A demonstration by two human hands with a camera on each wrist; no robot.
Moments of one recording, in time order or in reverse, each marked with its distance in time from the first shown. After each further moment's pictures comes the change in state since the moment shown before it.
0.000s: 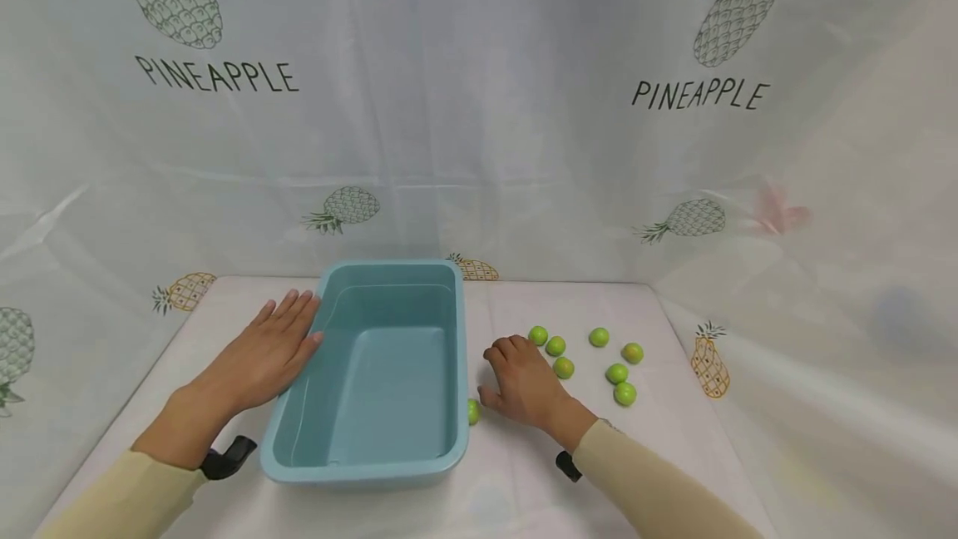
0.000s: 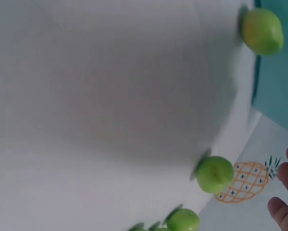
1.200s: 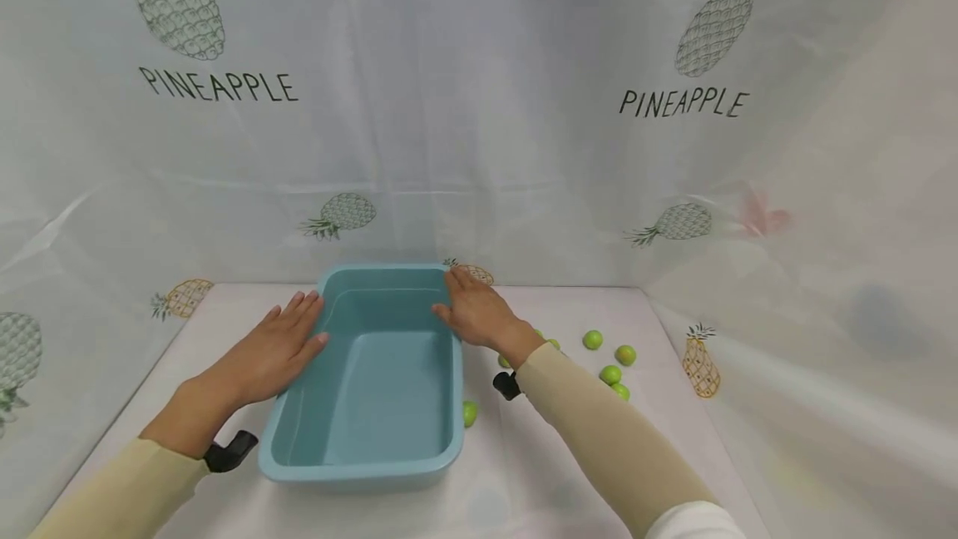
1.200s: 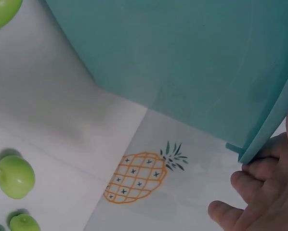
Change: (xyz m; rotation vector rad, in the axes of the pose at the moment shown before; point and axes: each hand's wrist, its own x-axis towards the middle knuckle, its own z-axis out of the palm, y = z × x) left_hand 0.010 -0.001 -0.003 -0.099 -0.062 0.024; right_hand 0.115 -0.016 -0.072 0.260 -0.289 0.166
